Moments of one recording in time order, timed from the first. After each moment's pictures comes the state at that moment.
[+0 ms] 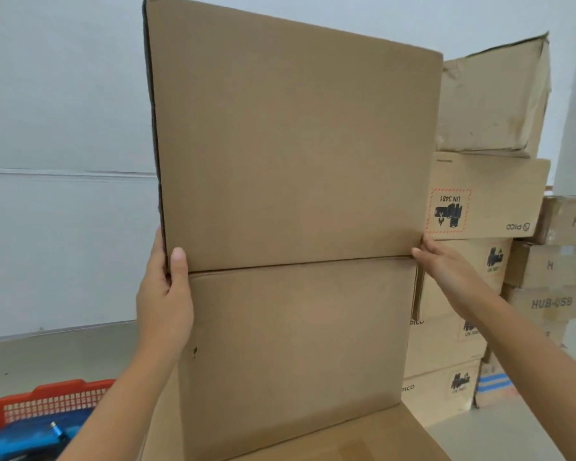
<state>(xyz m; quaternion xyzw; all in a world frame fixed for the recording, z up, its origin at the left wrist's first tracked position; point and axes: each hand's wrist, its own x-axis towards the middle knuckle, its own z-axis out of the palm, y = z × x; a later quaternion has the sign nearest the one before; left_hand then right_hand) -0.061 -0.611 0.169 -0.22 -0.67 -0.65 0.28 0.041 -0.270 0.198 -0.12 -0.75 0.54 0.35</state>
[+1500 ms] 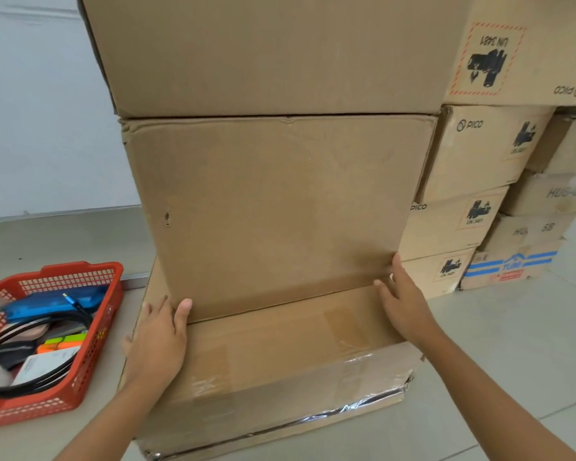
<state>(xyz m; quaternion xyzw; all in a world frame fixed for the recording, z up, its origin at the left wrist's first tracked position) -0.030 -0.634 -0.033 -0.04 -0.96 -0.28 0.03 0.073 -0.302 -0.033 -0.23 -0.87 0.38 0.22</state>
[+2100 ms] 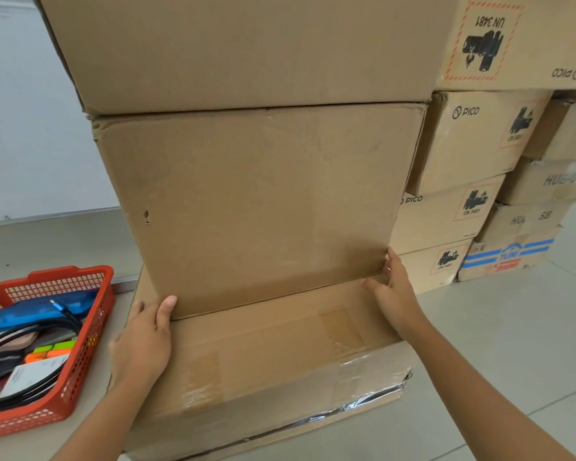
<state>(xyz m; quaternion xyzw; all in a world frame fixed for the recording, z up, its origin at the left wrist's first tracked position) -0.044 -0.634 -0.035 -0.02 -0.95 -0.30 0.04 0.054 -0.303 -0.039 -0.26 -0.78 0.53 0.24</state>
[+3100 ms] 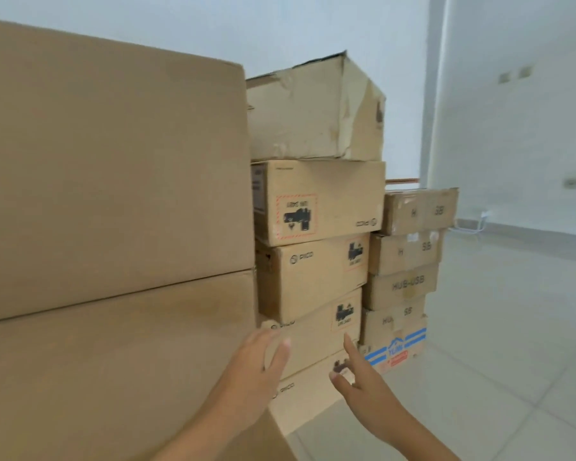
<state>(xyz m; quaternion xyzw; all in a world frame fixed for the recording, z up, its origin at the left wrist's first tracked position) 0.063 -0.365 0.121 -0.41 -0.82 -0.41 -0.01 0.176 -0.208 0.073 -0.24 -0.84 0.45 0.18</state>
